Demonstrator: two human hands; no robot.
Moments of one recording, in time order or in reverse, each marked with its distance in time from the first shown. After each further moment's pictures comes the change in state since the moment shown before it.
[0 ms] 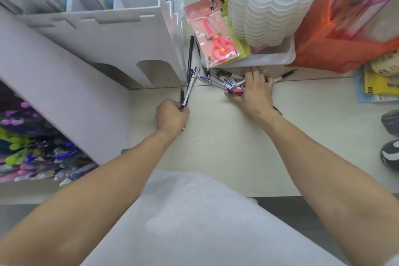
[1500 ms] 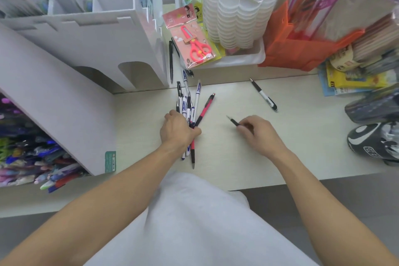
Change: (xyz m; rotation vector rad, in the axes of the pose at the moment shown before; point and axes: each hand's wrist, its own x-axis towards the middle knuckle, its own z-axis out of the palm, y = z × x) left_hand -0.045 0.006 0.045 0.449 -0.127 0.117; right_hand -0.123 0.054 -0.041 0.438 -0.297 0.124
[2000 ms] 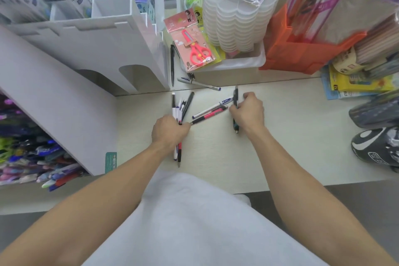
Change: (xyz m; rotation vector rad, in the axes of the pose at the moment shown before) left_hand 0.009 -0.017 -0.011 -0.170 -0.004 -0.048; right_hand 0.065 -0.047 0.004 0.089 0.241 0.341
